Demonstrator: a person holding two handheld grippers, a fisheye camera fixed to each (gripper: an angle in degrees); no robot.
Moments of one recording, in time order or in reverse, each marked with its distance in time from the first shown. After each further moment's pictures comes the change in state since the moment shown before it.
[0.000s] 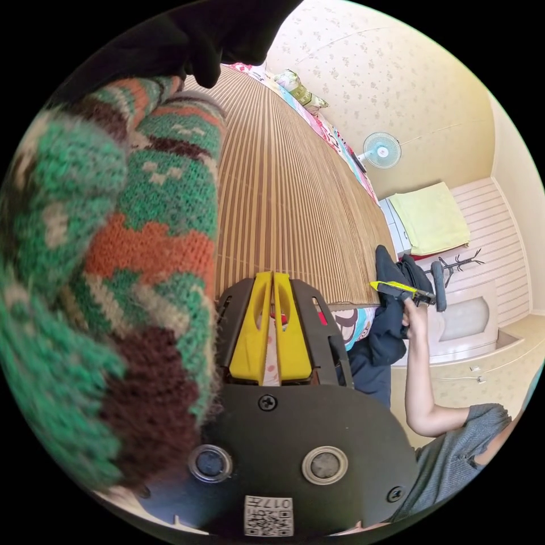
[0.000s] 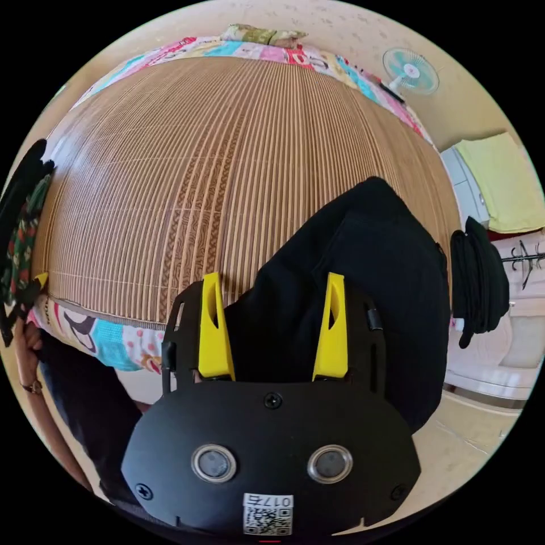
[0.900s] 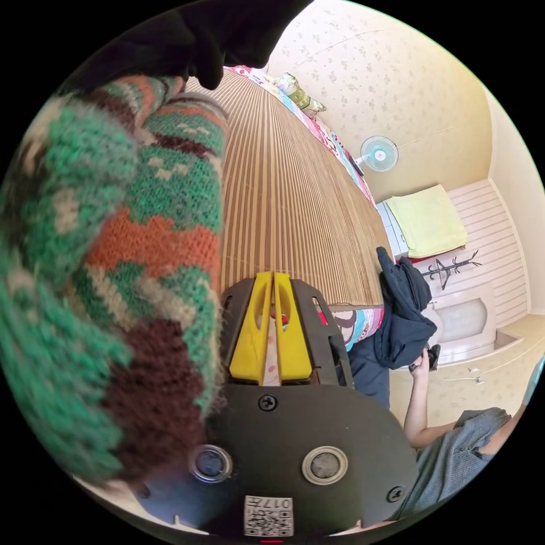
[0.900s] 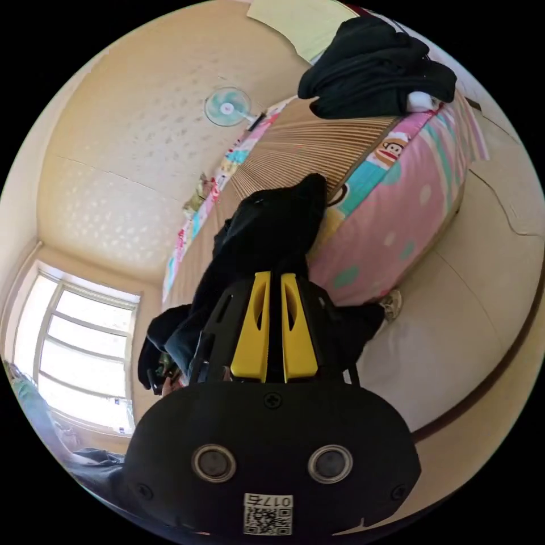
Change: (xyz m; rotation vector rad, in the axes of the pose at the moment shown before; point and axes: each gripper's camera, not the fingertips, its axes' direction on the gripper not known) left arm -0.008 0.020 0.104 0.037 0.021 -0.023; right arm 0.394 0.280 0.157 0.318 -0.806 0.783
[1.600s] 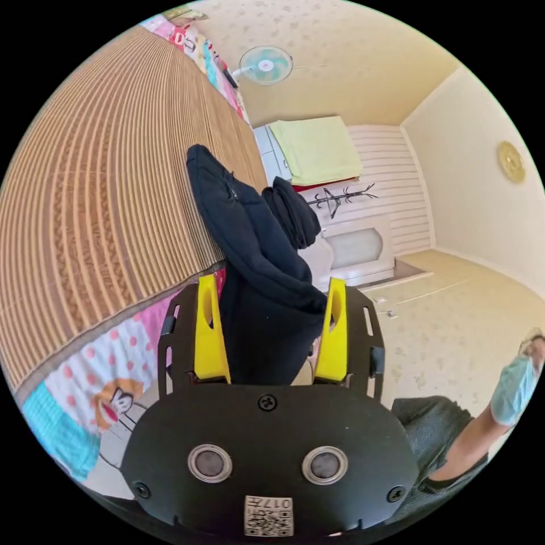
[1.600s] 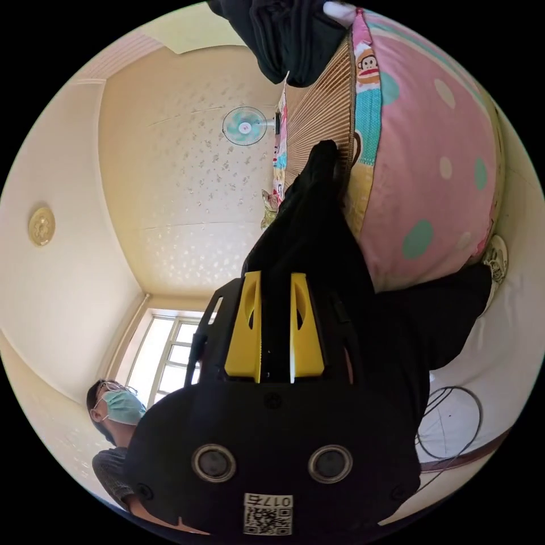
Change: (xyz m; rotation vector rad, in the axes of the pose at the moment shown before) left arm 0.338 0.055 0.332 -0.439 0.642 0.156; right arm 0.189 -0.011 0.026 0.023 -0.709 0.274
